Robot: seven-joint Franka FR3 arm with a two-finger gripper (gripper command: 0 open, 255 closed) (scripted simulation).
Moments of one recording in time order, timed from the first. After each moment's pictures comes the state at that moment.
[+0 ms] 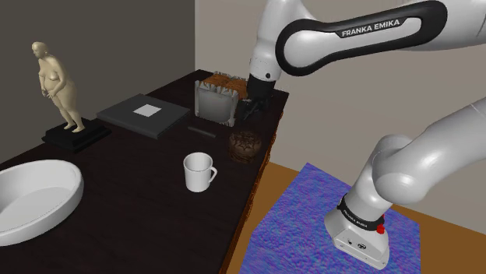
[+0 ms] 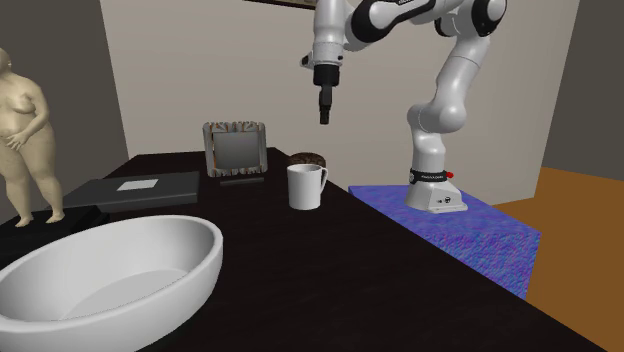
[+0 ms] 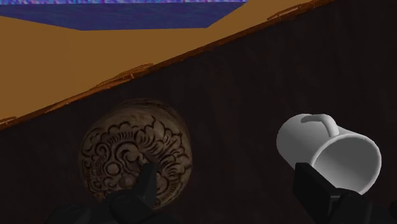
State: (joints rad) arm 0.09 -0.45 0.20 -2.42 0.15 2.04 0.26
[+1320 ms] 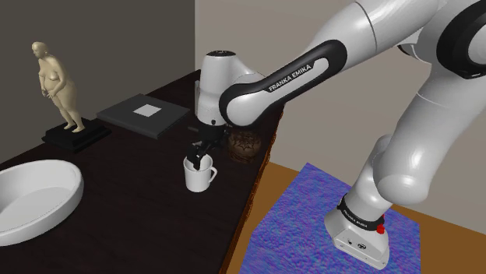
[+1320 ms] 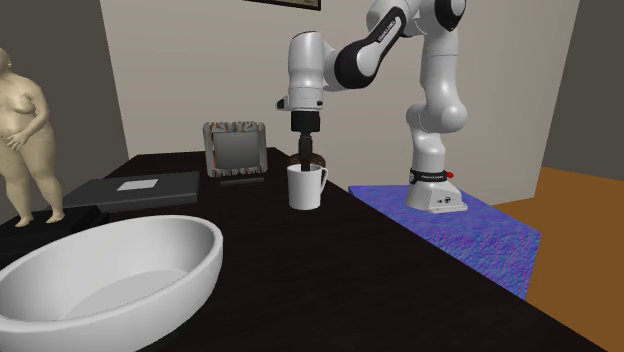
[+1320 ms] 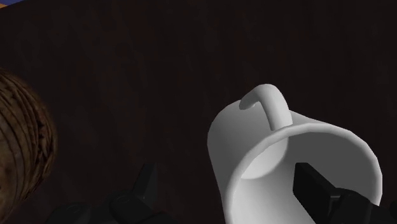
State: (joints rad) arm 0.14 0.03 0.36 -2.26 0.06 2.34 0.47
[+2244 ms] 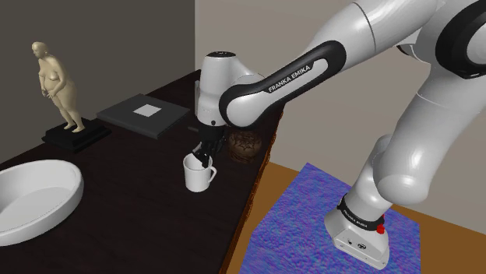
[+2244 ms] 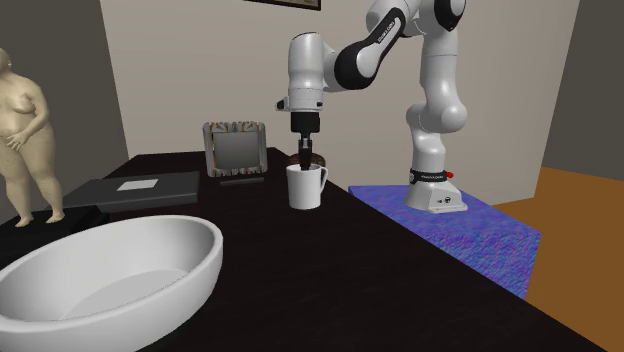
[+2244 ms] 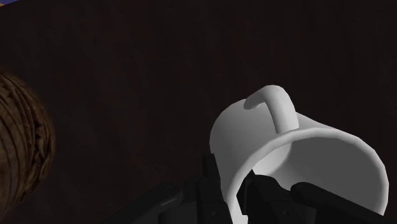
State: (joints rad) arm 0.14 0.03 0.36 -2.26 0.06 2.34 0.47
